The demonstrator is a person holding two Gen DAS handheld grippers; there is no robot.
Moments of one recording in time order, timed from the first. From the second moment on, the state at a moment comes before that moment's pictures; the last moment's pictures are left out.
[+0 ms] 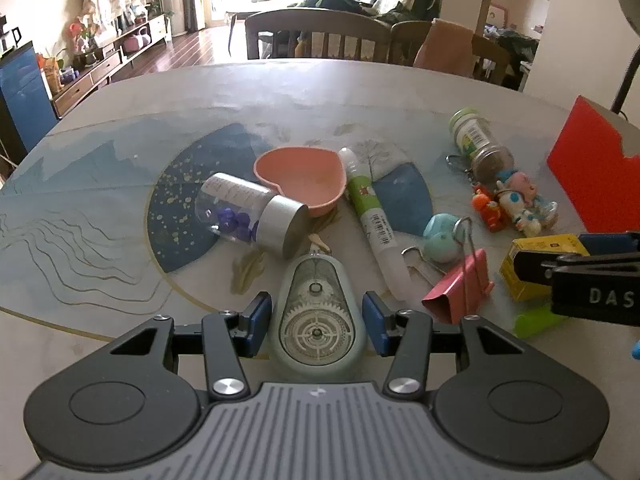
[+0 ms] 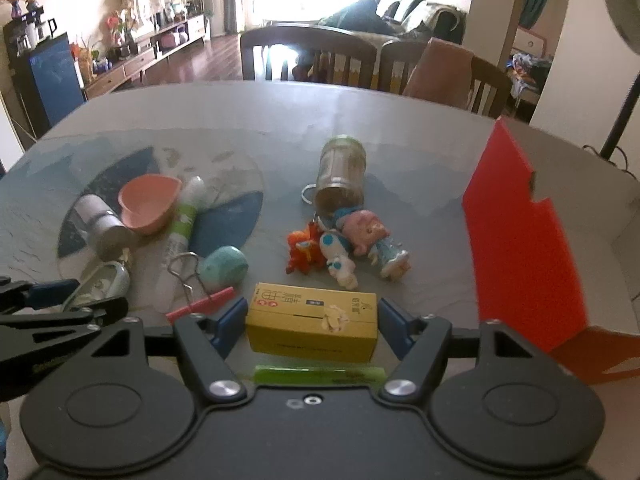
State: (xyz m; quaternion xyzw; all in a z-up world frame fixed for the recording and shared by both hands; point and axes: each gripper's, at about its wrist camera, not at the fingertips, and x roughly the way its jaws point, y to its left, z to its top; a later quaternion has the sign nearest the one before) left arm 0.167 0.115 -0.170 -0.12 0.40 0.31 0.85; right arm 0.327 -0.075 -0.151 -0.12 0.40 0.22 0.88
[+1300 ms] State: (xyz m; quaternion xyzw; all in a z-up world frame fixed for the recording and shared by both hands) left arm 0.236 -0.021 -0.019 -0.07 0.32 0.15 0.93; right arm 0.310 -0.254 -0.033 -0.06 0.32 0.13 0.94
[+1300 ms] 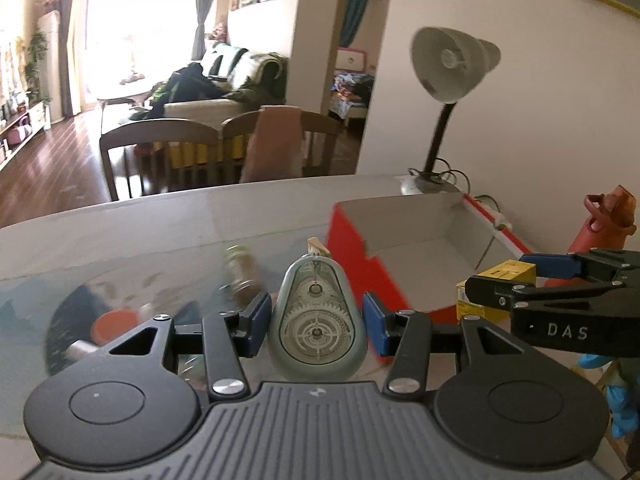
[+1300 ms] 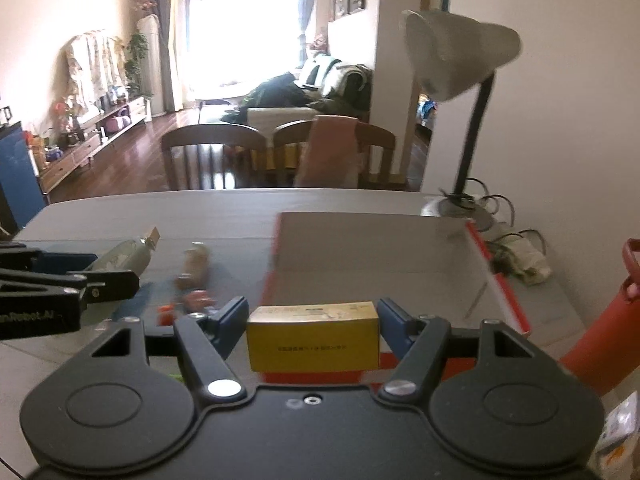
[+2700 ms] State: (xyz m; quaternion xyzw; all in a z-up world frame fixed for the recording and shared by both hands) left arm 0.536 -0.060 -0.170 -0.11 0.57 0.12 0.80; right arm 0.454 -0.320 -0.152 -0.14 0.51 0.19 0.83
